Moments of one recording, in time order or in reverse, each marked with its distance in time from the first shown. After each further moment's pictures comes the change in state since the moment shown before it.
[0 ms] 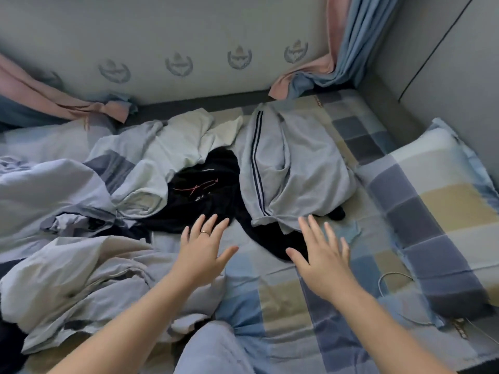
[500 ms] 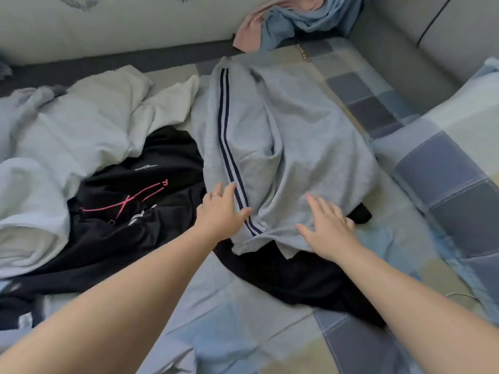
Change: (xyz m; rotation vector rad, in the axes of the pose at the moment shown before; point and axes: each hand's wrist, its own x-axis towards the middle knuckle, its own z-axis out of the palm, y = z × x) left_hand 0.350 -0.007 0.163 -0.168 -0.126 0.003; right_hand 0.301 0.103 0.132 -0.054 0.001 0.256
